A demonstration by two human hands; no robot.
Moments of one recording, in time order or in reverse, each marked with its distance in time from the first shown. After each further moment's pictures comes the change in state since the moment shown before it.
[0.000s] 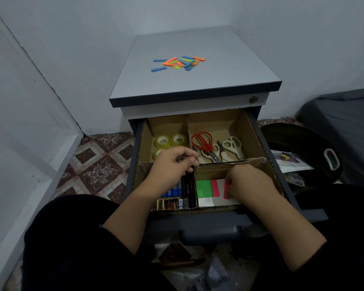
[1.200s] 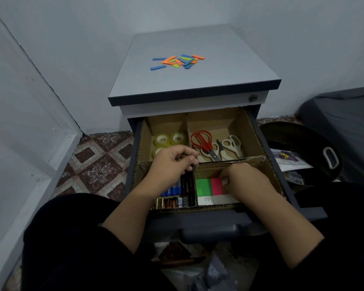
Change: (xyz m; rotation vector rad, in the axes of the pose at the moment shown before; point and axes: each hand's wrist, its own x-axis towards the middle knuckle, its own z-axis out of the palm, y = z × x) left_hand -0.001 0.000 0.000 0.006 0.003 -0.005; right_hand -0.003 -0.002 -0.001 0.062 0.017 -0.071
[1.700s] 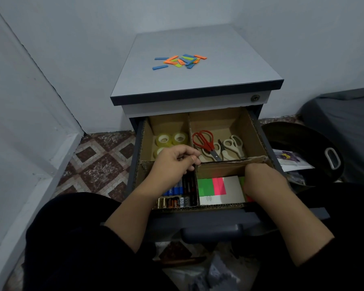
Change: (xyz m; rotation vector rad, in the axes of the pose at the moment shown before) left_hand 0.000 0.001 0.000 -0.005 0.002 -0.002; right_hand -0.009 0.012 -0.010 -0.057 -0.004 0.257
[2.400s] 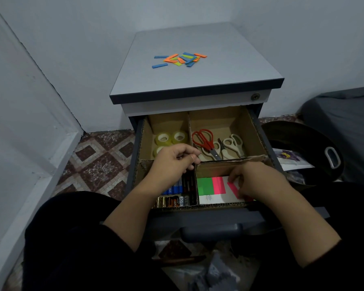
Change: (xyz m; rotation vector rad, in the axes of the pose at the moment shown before) left_hand -0.002 0.001 0.000 0.009 -0.008 0.001; right_hand 0.008 0.005 -0.004 0.047 -0.124 -0.215
